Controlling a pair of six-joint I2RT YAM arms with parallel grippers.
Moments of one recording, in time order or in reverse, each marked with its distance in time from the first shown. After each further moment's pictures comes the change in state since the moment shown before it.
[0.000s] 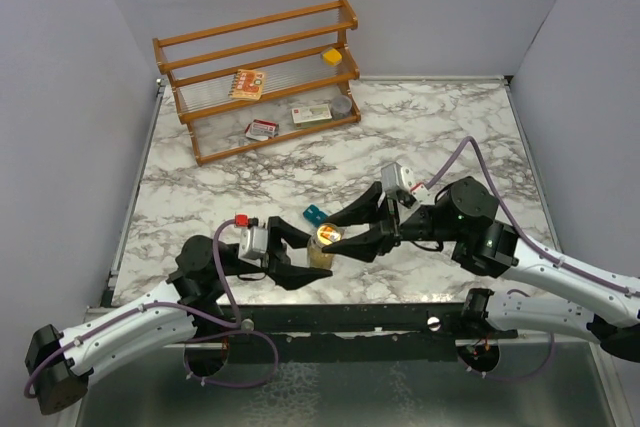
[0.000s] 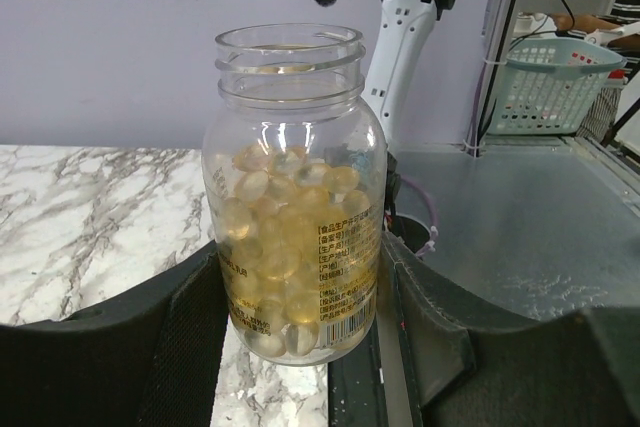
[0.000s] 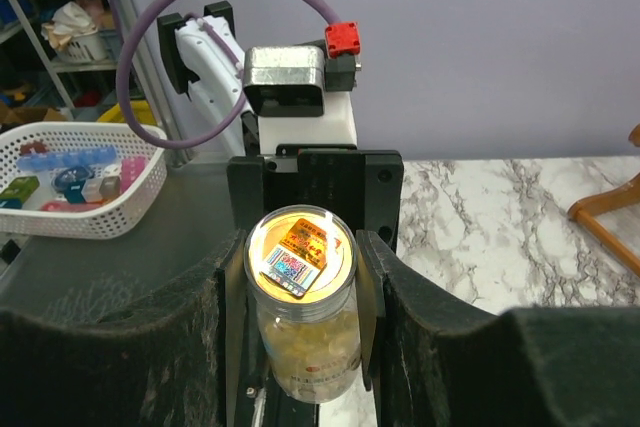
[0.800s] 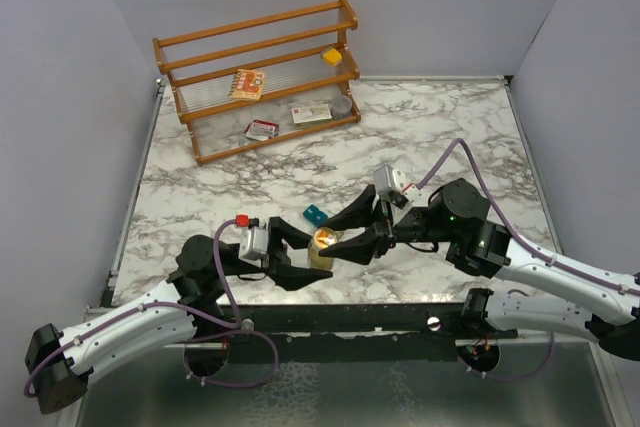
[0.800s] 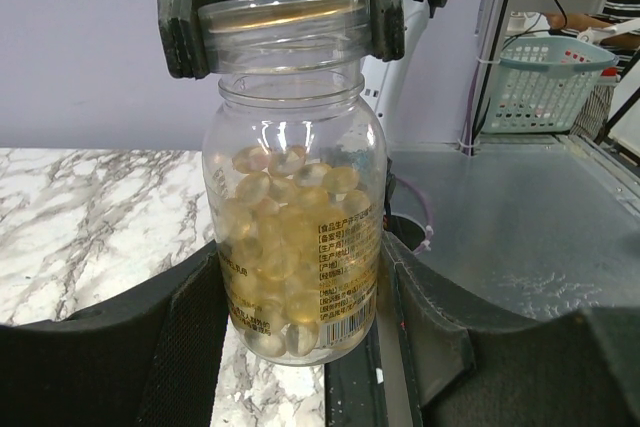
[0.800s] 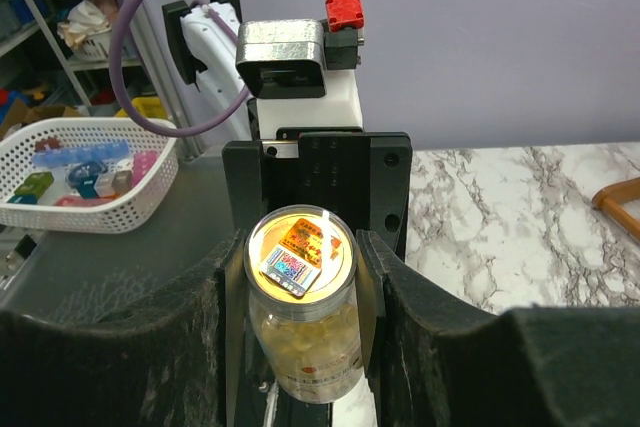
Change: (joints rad) left arm -0.005 0.000 0.009 -0.001 0.010 0.001; right arm 0.000 0.021 -0.041 0.038 -0.026 0.033
